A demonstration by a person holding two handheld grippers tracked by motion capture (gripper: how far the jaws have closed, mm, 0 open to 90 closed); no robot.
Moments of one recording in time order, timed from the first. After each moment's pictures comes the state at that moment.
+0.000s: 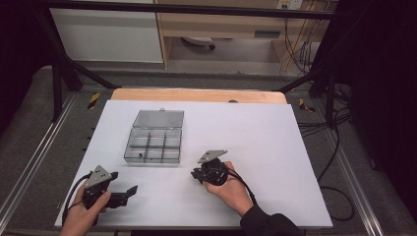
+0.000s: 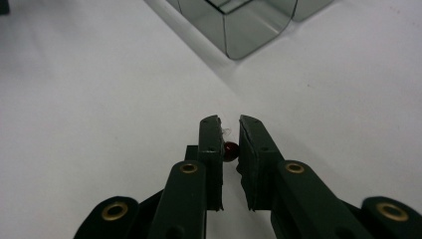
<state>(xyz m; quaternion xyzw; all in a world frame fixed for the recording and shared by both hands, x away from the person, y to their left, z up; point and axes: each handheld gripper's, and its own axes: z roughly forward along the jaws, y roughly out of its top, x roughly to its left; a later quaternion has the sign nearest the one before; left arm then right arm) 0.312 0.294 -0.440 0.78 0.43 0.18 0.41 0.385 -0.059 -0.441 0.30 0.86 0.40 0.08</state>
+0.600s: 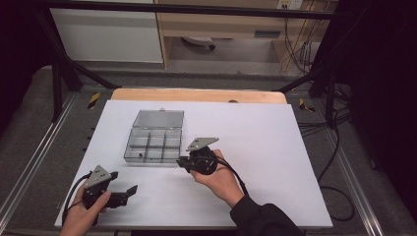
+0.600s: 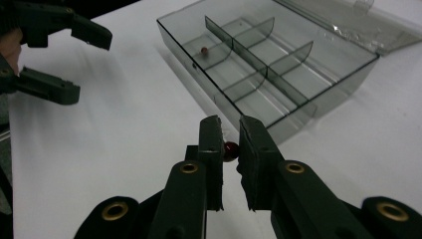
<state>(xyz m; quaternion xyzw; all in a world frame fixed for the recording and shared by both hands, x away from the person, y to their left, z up) 0.312 0.294 -0.439 0.78 0.43 0.18 0.42 0.395 -0.025 -0.394 0.27 0.85 0.45 0.08</state>
